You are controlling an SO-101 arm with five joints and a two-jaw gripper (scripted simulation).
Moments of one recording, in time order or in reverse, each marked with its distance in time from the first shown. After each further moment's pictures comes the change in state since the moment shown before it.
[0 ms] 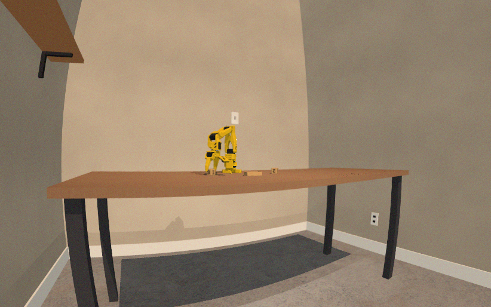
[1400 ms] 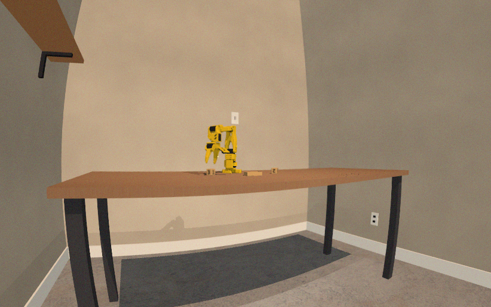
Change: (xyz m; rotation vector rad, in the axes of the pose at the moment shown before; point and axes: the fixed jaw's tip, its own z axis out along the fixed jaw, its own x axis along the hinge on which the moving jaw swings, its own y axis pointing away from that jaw) arm 0.000 0.000 -0.039 0.003 0.000 0.000
